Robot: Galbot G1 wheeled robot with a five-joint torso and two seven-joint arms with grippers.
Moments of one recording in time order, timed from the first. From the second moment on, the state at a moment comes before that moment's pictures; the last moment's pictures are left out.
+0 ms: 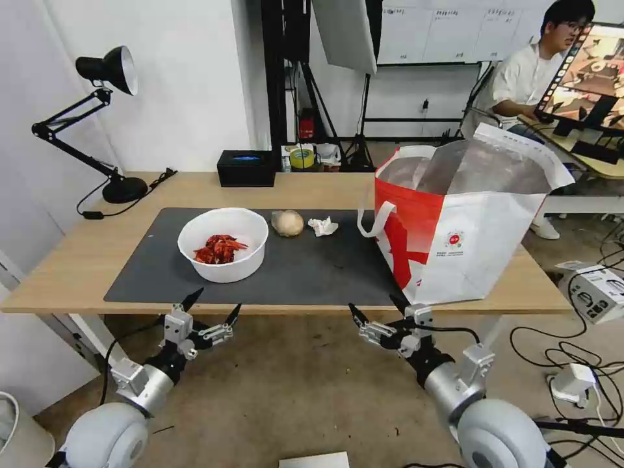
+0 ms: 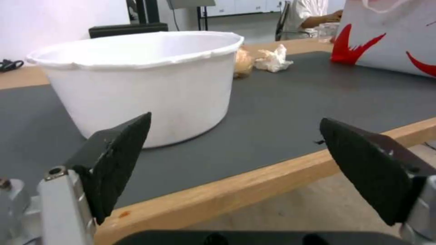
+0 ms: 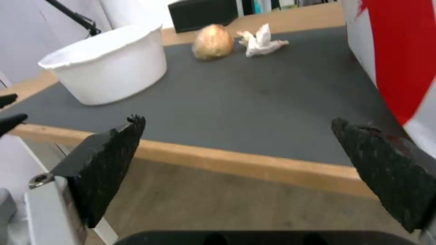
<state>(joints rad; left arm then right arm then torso) 1.57 -0.92 -0.52 -2.02 -0.50 -0.11 0.10 -1.50 0.90 0.26 2.25 0.70 -0.16 0.18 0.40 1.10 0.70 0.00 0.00</state>
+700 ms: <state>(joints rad) 1.61 -0.94 -0.52 -2.02 -0.47 -0.11 0.10 -1.50 0.89 0.26 2.26 0.69 -0.16 0.18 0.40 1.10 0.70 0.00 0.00</state>
